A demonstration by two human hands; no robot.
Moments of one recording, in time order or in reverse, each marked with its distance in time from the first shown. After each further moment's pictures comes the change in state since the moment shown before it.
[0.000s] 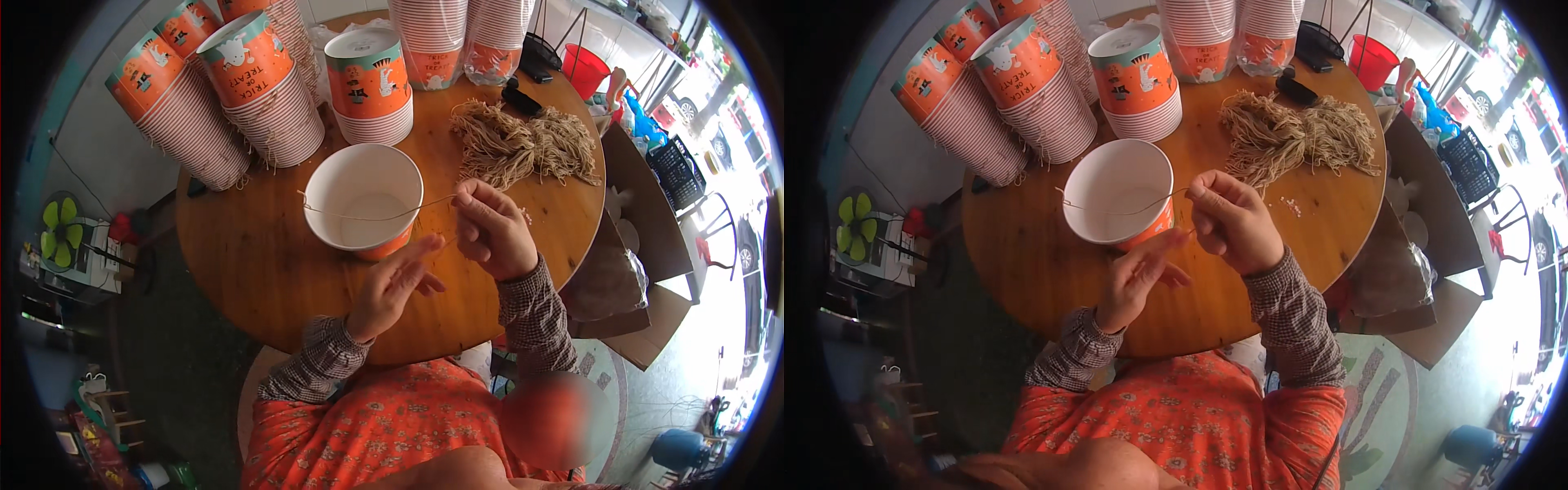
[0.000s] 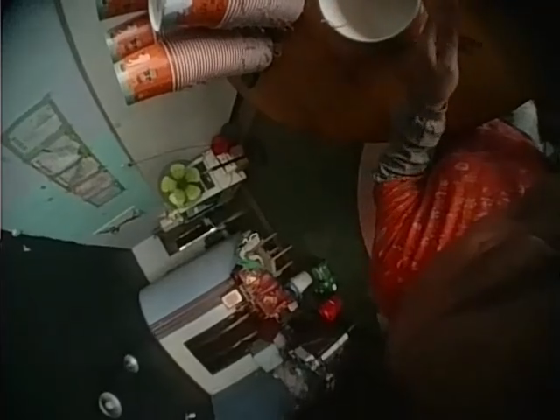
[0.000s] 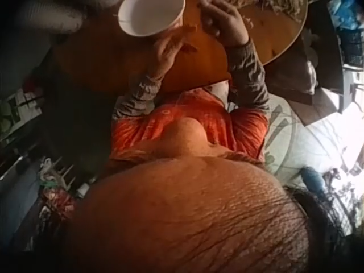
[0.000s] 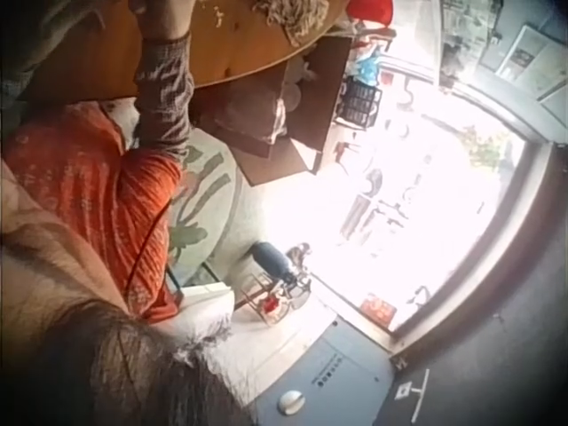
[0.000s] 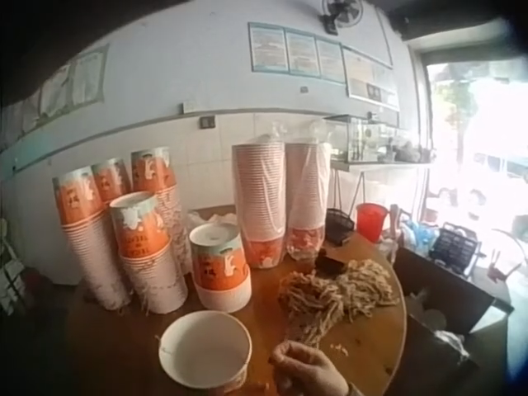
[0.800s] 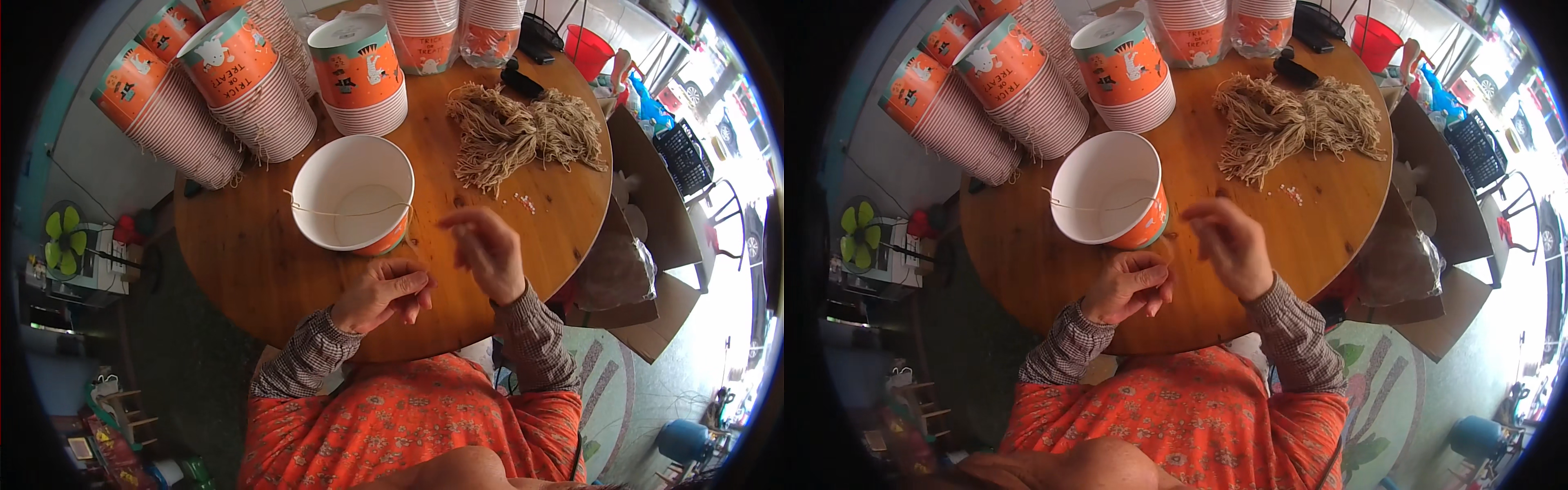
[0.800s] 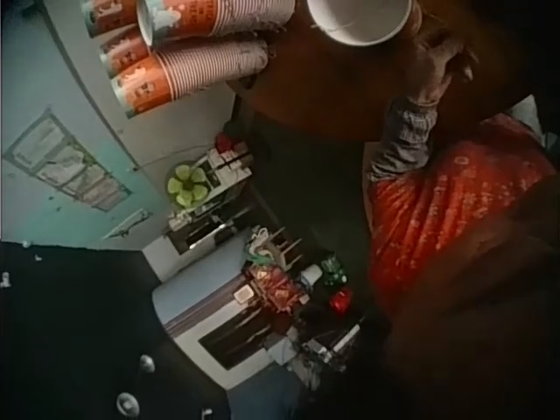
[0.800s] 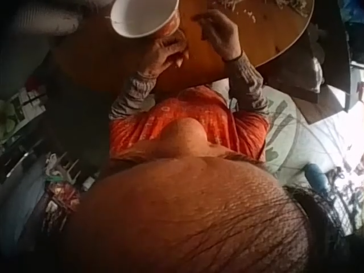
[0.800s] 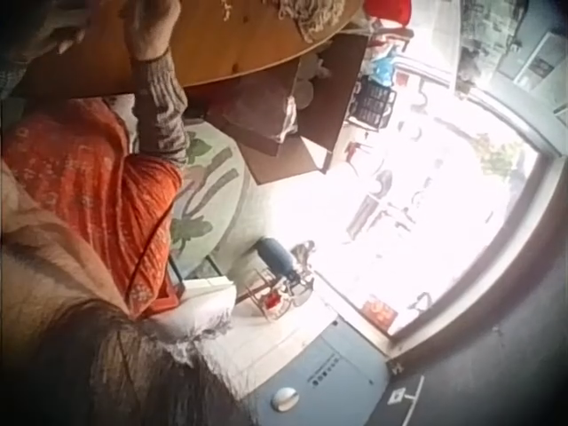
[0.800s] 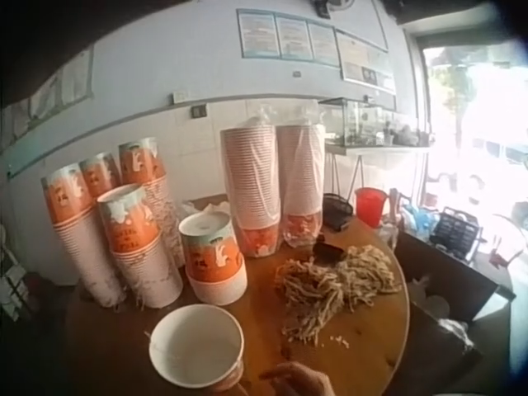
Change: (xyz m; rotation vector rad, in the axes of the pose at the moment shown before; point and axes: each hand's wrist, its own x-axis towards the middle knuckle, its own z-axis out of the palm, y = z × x) left_hand 0.006 0.002 -0.016 -0.319 -0.062 -0.600; right_hand -0.025 0.038 -0.017 -0.720 0.193 -0.272
